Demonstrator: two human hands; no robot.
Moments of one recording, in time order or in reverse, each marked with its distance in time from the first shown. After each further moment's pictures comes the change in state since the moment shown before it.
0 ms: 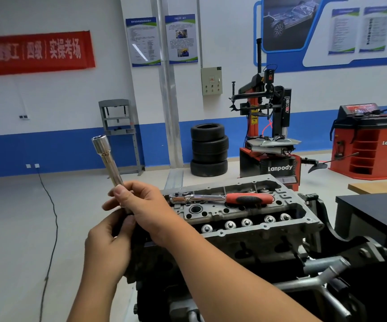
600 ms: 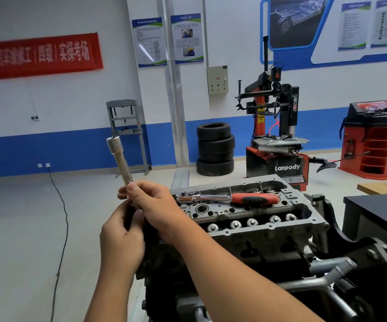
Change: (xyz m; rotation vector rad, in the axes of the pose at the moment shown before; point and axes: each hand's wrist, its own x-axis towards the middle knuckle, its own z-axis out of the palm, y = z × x) left_hand -0.004 0.014 0.010 -0.025 0.073 0.075; right_hand 0.000 -0.001 -0.002 0.031 0.040 -0.004
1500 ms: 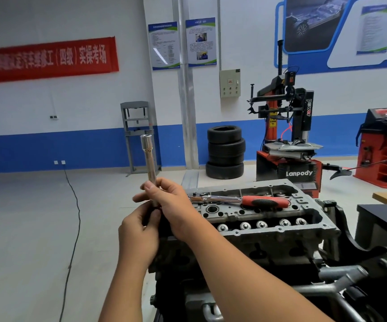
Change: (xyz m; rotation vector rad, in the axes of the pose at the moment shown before) left_hand -0.001 0.000 0.002 0.089 -0.020 -0.030; right_hand 0.003 0.004 -0.006 0.014 -0.028 0.014
